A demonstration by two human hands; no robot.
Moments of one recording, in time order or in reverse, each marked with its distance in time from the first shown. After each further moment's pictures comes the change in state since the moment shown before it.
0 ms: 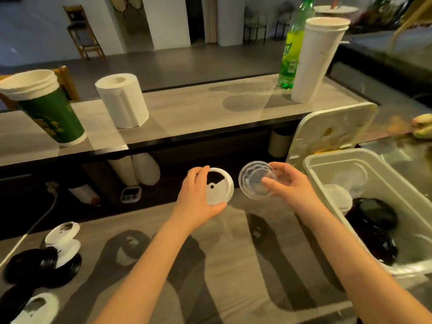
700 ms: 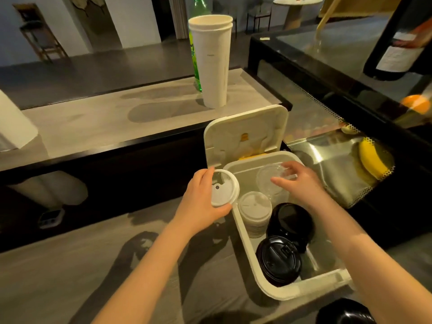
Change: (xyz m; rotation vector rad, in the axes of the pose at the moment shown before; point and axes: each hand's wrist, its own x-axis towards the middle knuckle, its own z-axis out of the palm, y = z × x) left_hand 0.075 0.177 0.131 -0.047 -0.117 0.084; right_hand 0.069 0.083 -0.233 -0.325 0.141 0.171
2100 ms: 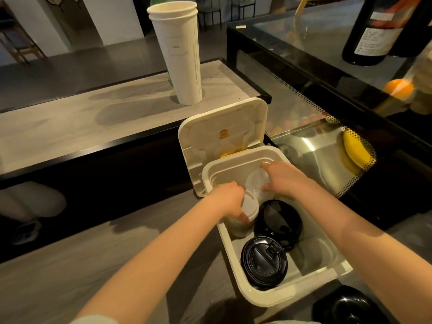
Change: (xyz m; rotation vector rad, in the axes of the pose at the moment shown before) left_hand 0.072 0.055 0.072 0.649 -0.583 0.216; right_hand 0.039 0.006 -0.002 -0.864 -0.300 -0.188
